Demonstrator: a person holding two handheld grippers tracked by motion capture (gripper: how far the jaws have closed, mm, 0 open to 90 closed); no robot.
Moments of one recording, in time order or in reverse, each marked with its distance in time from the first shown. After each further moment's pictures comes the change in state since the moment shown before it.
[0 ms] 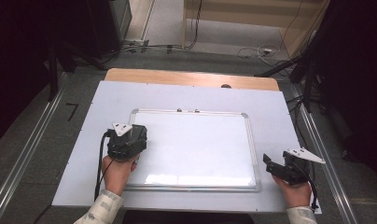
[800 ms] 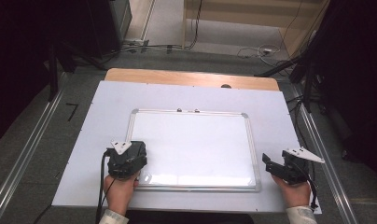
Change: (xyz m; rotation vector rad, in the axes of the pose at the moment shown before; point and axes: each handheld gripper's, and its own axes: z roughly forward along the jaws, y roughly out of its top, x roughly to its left) left arm -0.015 -0.044 -0.012 0.045 0.058 -0.076; right arm 0.001 0.001 0.001 -0.001 0.012 -0.008
